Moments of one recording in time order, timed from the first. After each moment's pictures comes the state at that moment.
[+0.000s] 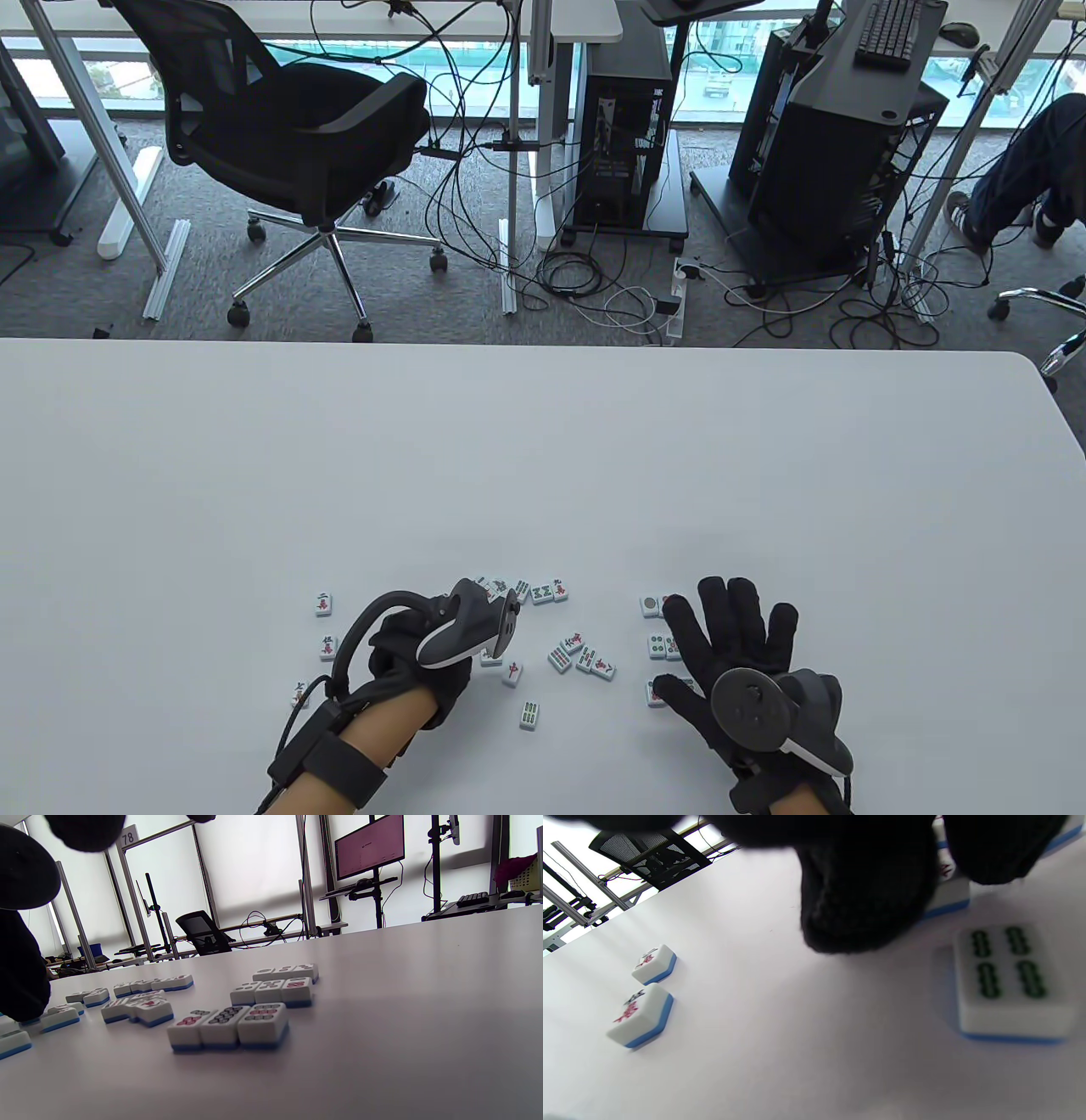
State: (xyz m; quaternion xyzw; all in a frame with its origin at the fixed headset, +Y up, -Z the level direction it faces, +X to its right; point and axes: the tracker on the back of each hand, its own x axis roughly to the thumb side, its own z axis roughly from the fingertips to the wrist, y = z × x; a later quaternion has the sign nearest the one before) left_hand -0.103 -0.760 -0.301 -0.19 -0.05 -0.21 0.96; right_hand 0.203 -0.734 -0.239 0.18 -0.02 0.98 0.12
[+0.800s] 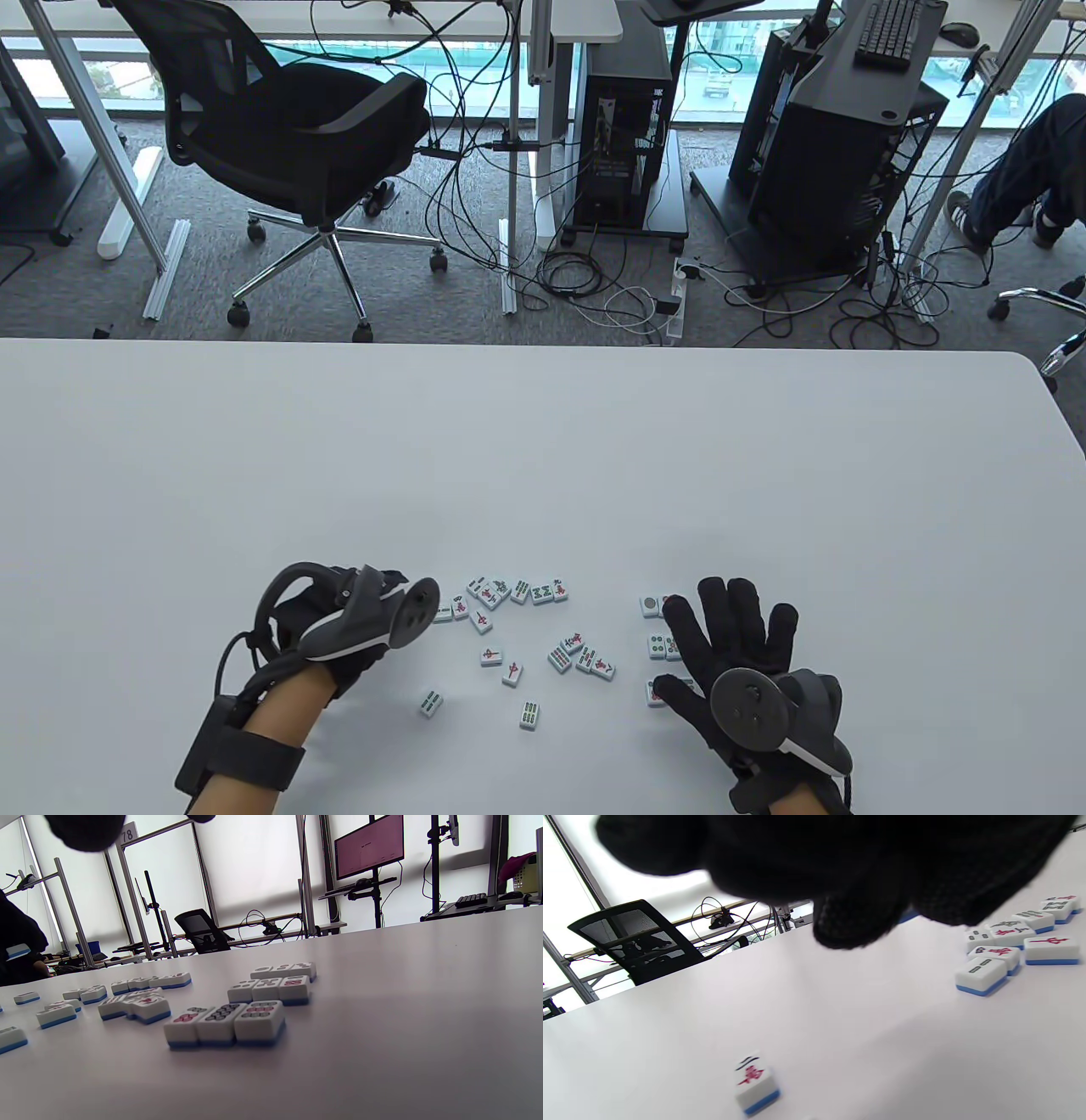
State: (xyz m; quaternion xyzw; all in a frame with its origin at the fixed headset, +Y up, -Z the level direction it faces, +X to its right) left_hand -0.193 -0.704 -0.304 -0.02 -0.14 -0.16 0.98; right_hand 0.203 -0.736 -0.239 0.18 -0.02 0.98 0.11
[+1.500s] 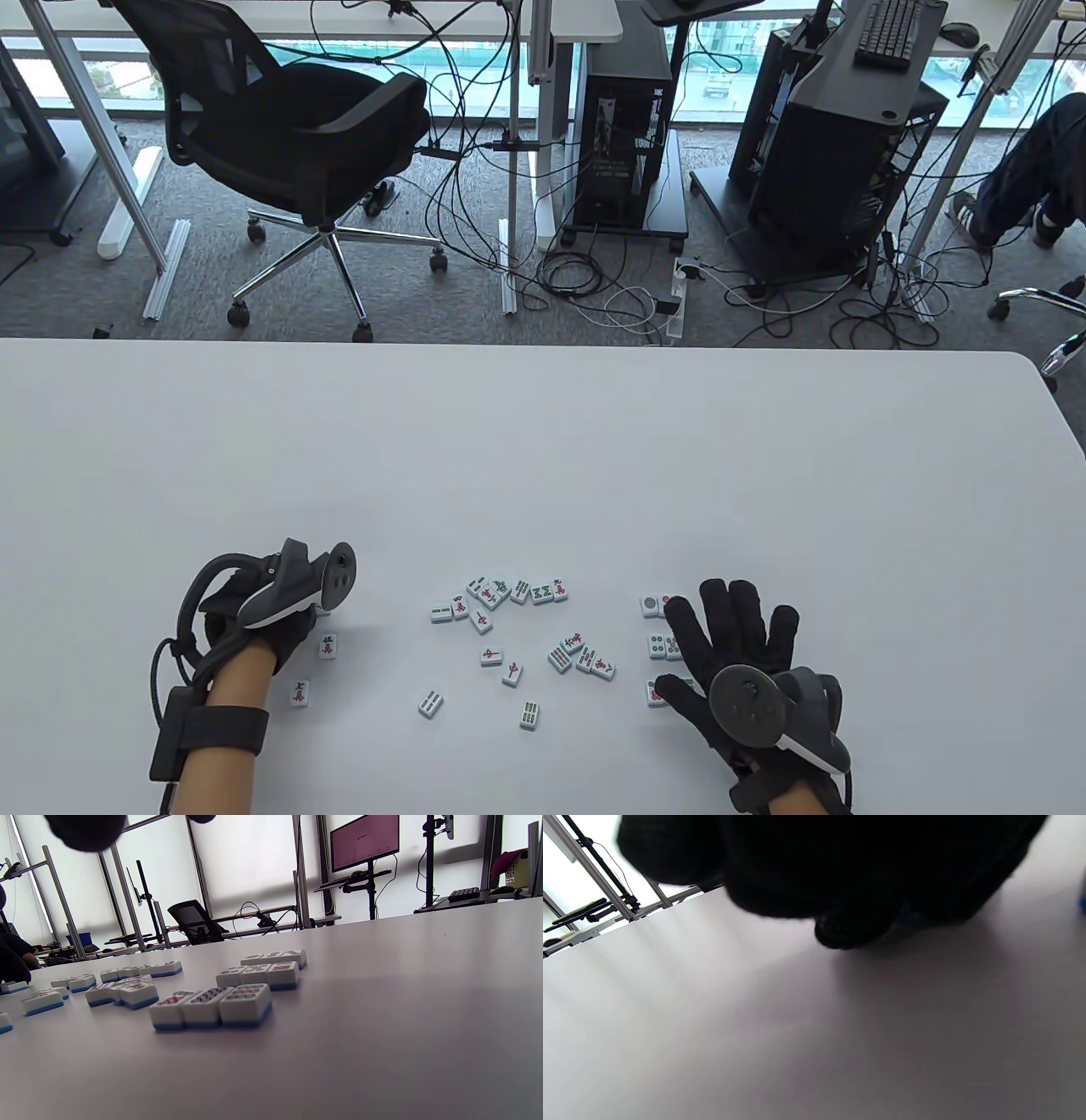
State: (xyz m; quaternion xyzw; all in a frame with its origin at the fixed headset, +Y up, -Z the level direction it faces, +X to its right) left_hand -0.271 -0.766 -0.335 -0.13 -0.01 -0.16 0.98; right_hand 0.204 -0.738 -0.241 0.17 -0.01 0.98 0.11
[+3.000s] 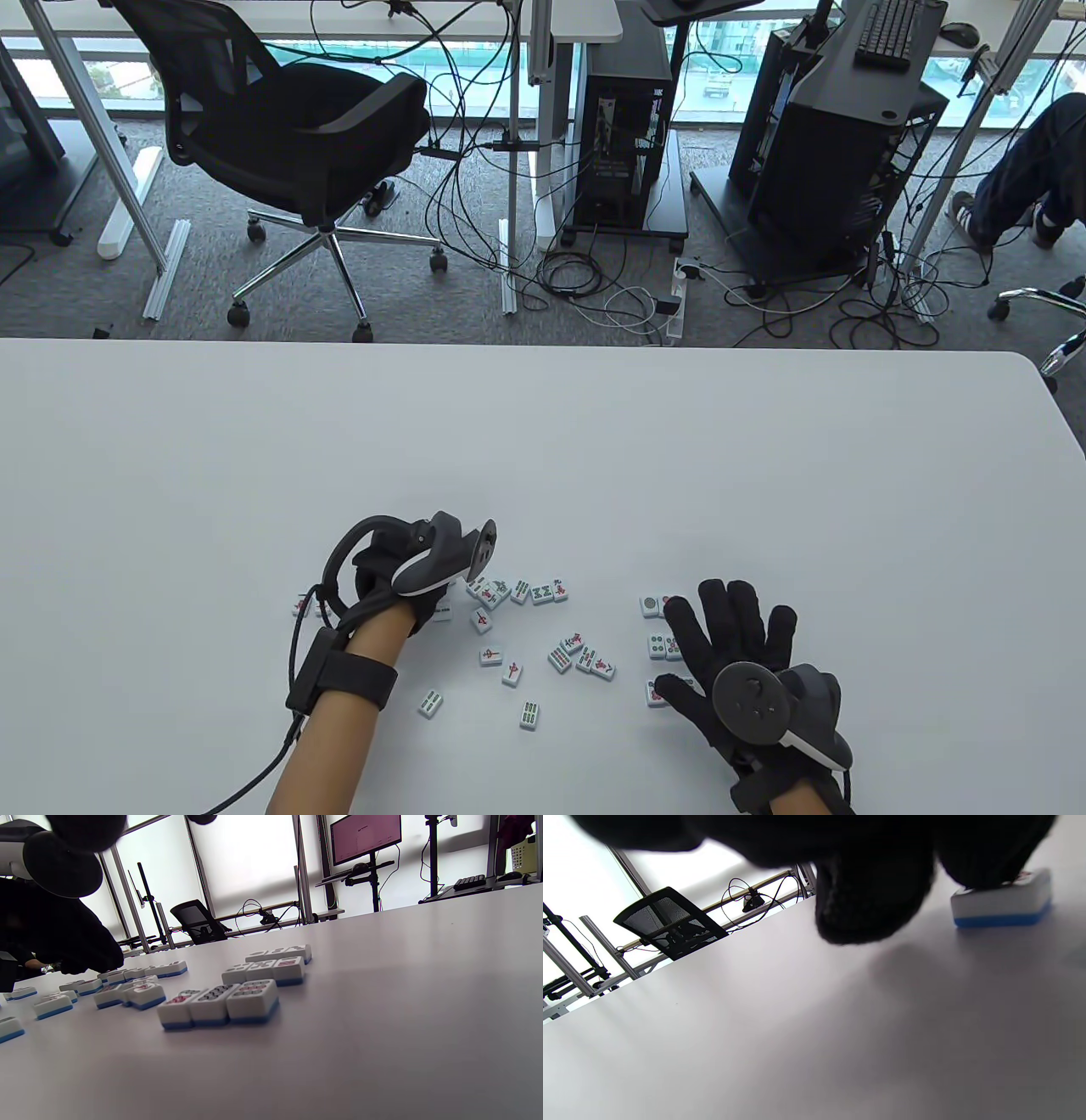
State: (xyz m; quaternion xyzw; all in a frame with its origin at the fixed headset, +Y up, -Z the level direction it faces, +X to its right) left_hand -0.137 -0.757 -0.383 -0.05 -0.06 -0.19 0.98; right_hand 0.206 -0.740 -0.243 0.17 0.00 0.98 0.13
